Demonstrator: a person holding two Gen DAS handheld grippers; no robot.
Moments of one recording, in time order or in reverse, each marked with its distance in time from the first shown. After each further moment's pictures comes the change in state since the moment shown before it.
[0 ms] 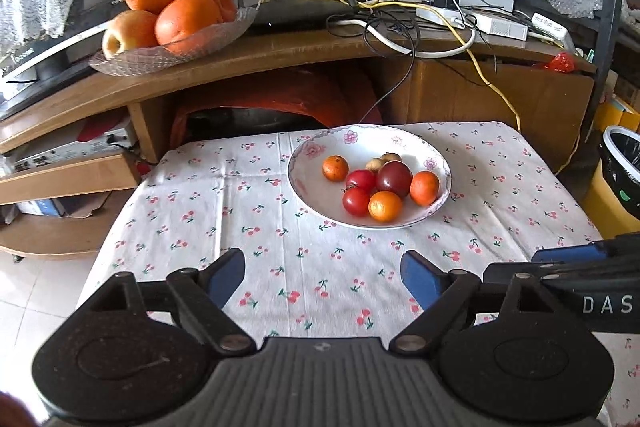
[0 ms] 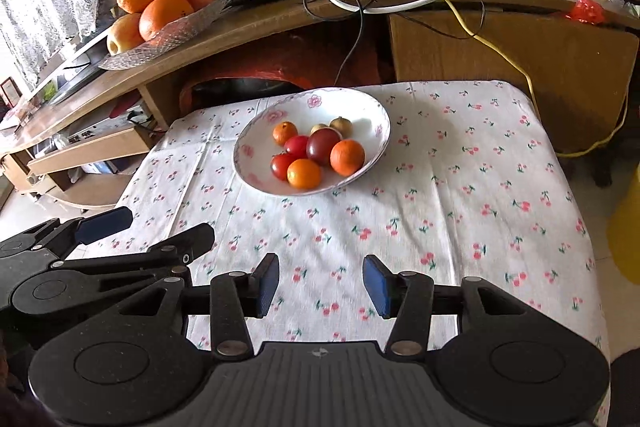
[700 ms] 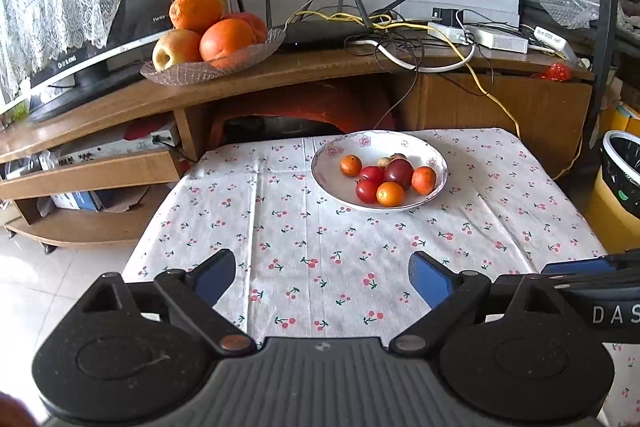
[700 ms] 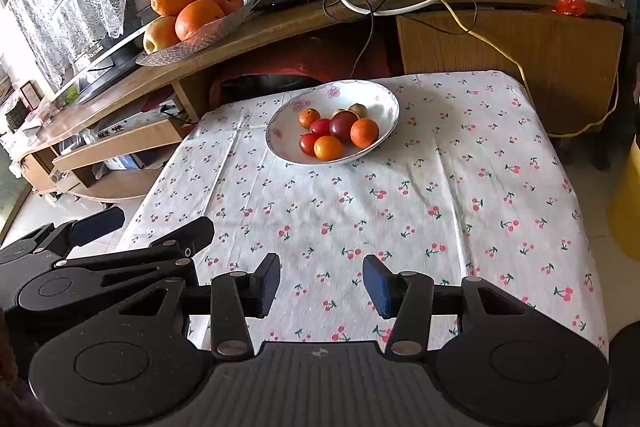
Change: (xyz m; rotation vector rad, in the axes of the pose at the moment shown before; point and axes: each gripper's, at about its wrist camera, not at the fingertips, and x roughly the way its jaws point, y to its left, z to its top) left arm -0.061 -0.009 -0.027 -0.010 -0.051 0.077; right arm -0.046 0.012 -0.037 0.014 -0.019 0.038
